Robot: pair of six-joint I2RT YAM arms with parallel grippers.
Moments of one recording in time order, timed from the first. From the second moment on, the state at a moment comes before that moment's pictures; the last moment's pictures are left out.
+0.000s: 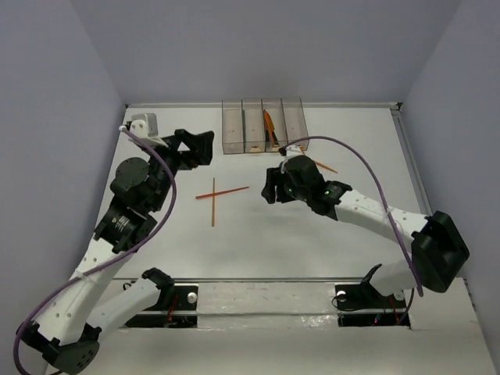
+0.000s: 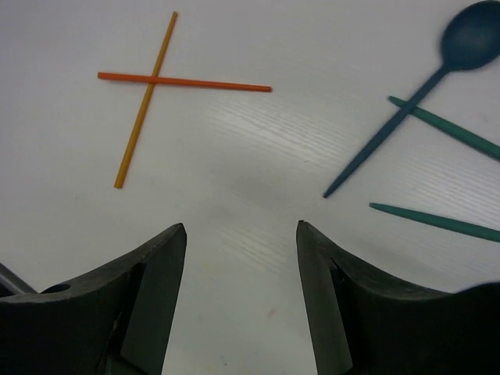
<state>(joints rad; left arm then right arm) -0.56 0.85 1.11 -0.10 -0.24 -0.44 0.73 1.38 0.94 -0.15 0.06 0.46</state>
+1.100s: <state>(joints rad) -0.56 0.41 0.74 -0.30 -0.26 -0.32 0.94 2.20 1.61 -0.16 0.34 0.78</state>
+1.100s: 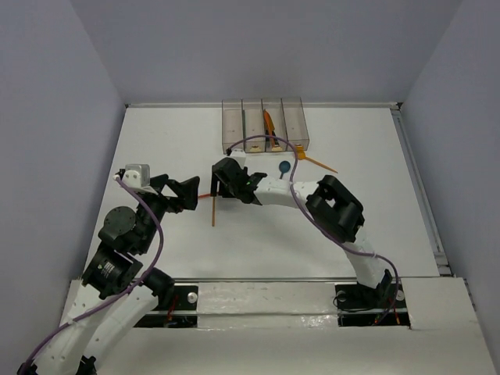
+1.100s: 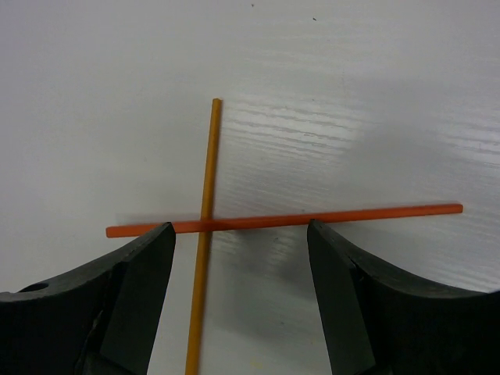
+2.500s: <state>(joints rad) -0.56 0.45 0.74 -0.30 -0.28 -0.32 0.94 2.40 1.95 -0.43 0.47 0.57</state>
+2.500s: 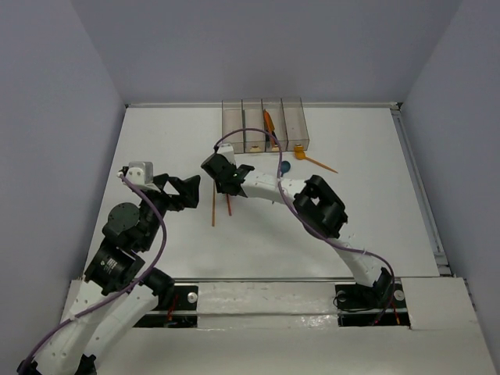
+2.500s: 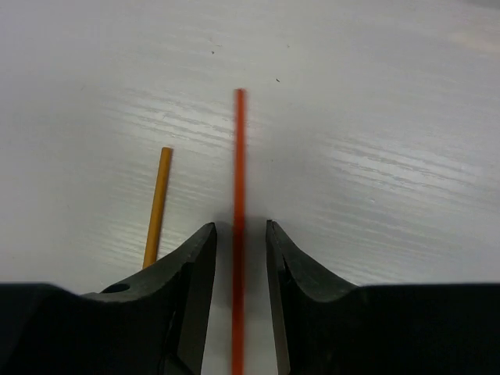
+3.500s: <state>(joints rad) -0.56 0.42 0.74 -0.30 -0.27 -0.32 0.93 2.09 1.46 -0.31 0.35 0.52</state>
